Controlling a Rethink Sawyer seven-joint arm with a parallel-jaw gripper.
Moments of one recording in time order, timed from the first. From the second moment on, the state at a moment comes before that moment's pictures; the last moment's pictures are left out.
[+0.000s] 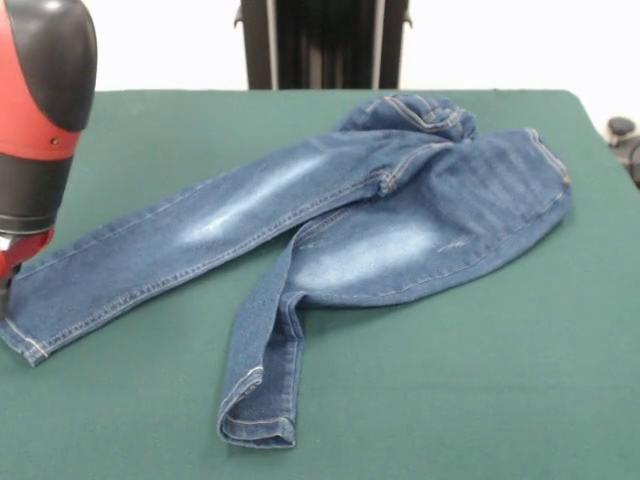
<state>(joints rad) -0.71 -0.35 0.42 1.14 -1.07 0.55 0.53</state>
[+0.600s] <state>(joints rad) -0.73 -0.53 0.41 1.31 -0.99 0.57 0.53</state>
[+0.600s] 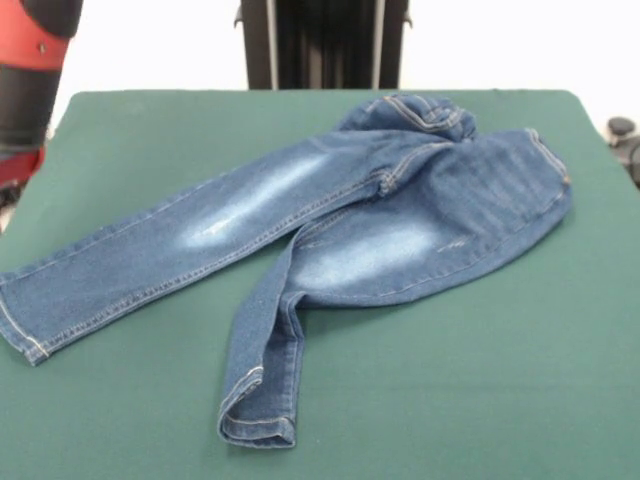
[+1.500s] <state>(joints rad) -0.74 -0.59 0.50 1.39 -0.78 0.73 0.50</state>
